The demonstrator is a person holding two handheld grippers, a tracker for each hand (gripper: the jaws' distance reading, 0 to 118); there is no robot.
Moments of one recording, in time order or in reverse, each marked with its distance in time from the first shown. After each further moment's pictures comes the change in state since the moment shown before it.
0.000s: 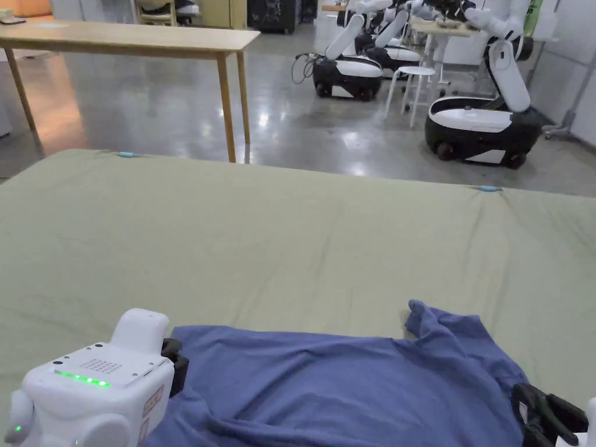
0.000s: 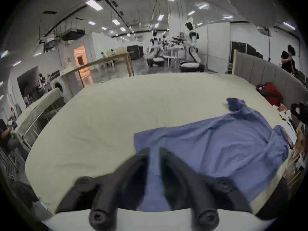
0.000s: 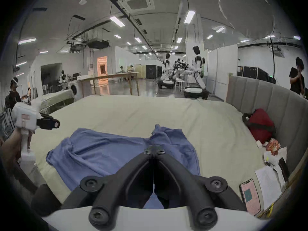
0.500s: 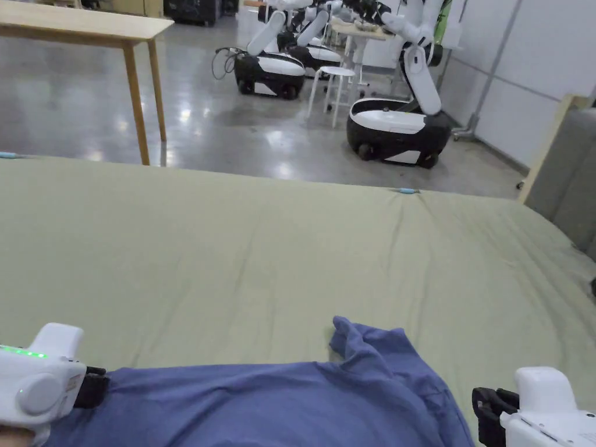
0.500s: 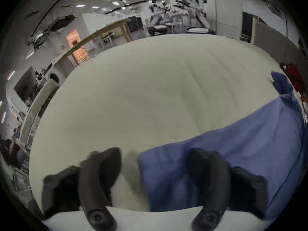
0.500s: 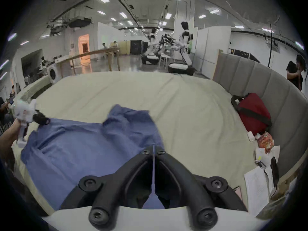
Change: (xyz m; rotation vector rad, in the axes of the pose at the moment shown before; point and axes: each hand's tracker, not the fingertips) left arm 0.015 0.027 -0.150 -0.272 0.101 -0.141; right arm 0.099 0.011 -0.104 -0.281 -0.172 -0.021
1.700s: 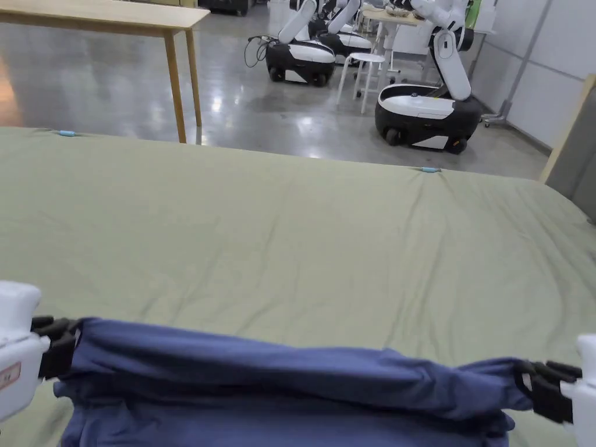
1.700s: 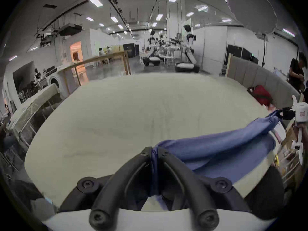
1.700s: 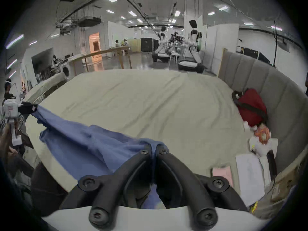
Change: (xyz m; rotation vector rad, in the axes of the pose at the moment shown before) left arm -0.041 -0.126 0.217 0.280 -0.155 0.117; right arm 0.032 -0.064 0.120 -0.005 0.138 0.028
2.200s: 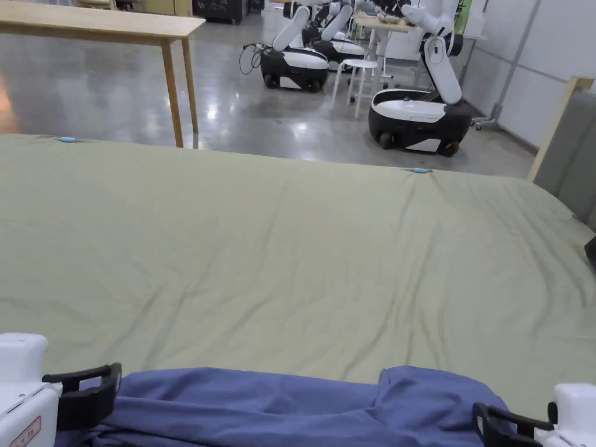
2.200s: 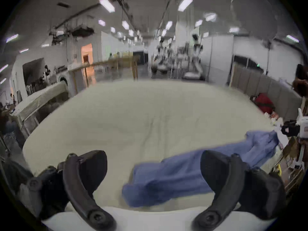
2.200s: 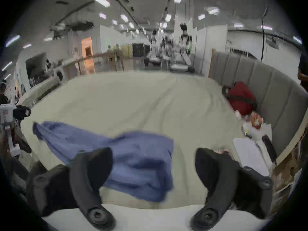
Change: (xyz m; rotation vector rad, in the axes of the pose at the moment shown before) left arm 0.032 -0.035 0.024 0.173 0.051 0.080; right arm -0.042 -0.041 0.027 0.099 -0.082 -0.029
